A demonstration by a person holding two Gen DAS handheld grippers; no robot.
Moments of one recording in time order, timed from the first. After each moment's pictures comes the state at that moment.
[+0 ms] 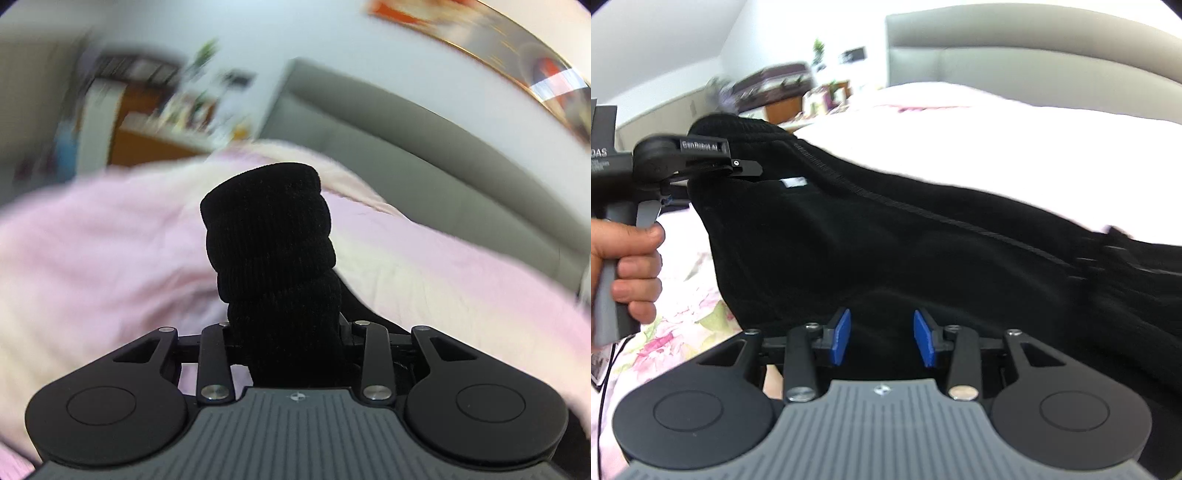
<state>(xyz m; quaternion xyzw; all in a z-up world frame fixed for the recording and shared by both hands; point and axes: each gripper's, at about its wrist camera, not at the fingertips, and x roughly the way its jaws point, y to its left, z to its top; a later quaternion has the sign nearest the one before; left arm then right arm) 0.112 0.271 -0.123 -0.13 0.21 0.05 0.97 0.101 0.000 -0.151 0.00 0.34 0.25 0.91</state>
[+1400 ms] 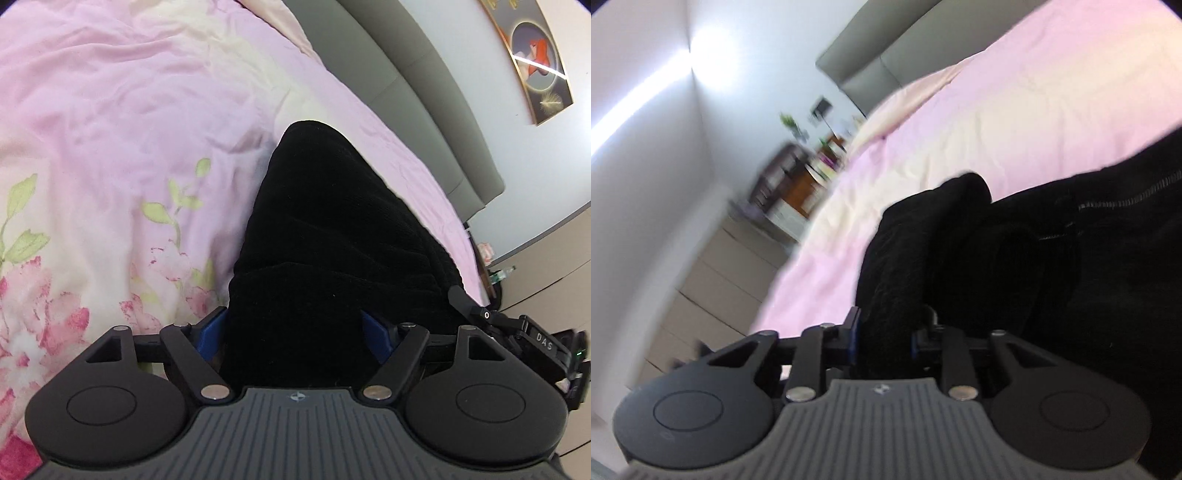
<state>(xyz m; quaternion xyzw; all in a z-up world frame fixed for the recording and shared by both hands) 0.134 0.262 -0.216 -0.35 0.41 -0.18 0.82 0.141 -0.103 -0.139 0.33 0.38 0.28 0.82</state>
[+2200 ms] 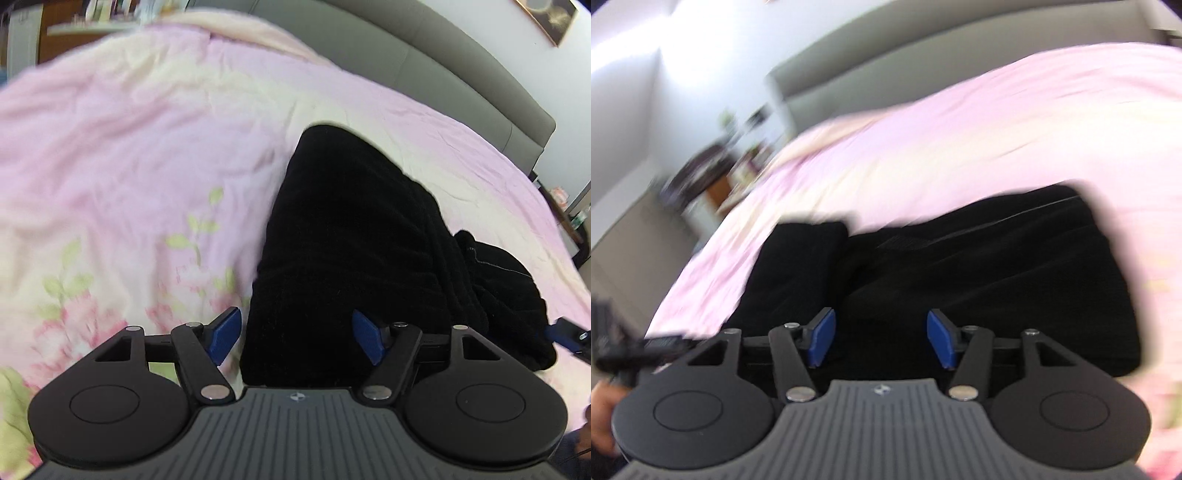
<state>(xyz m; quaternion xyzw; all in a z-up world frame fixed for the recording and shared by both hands) 0.101 0.208 -0.163 -0.15 0.41 -0.07 0.90 0.038 -0.218 -0.099 0.18 0.34 0.13 0.91</state>
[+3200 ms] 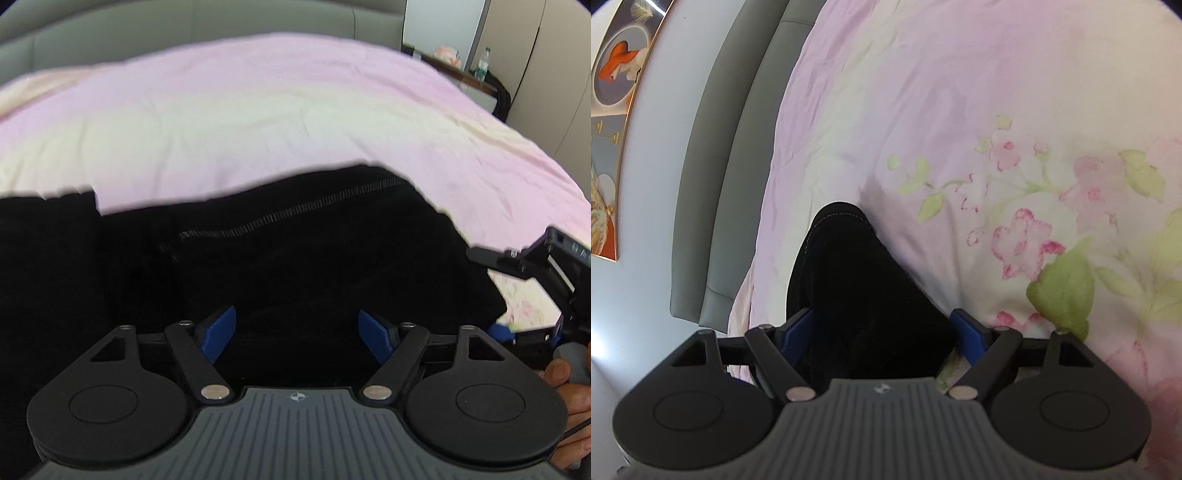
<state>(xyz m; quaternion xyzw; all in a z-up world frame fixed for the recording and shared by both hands) 0.163 -0.047 -0.182 0.04 0.43 -0.27 0.86 0.016 -0.334 -0.188 0.56 0.28 -0.08 0.78</state>
